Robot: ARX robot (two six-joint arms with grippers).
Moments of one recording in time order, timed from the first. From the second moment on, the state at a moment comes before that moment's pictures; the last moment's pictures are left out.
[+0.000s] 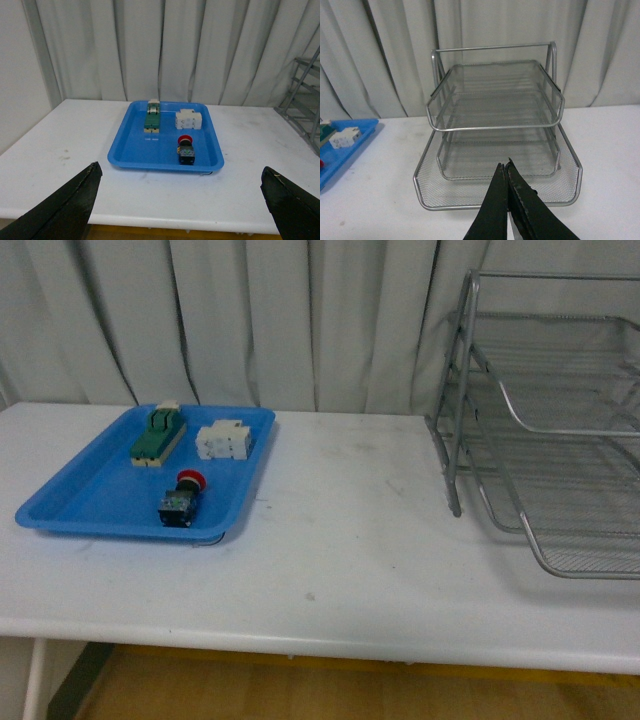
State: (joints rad) left arm 0.00 0.00 0.01 0.00 0.00 0.00; right arm -0.37 0.47 0.09 0.37 -0.38 0.05
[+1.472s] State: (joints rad) left arm 0.00 0.00 0.01 0.00 0.00 0.00; right arm 0.00 0.00 0.01 0.00 0.00 0.00
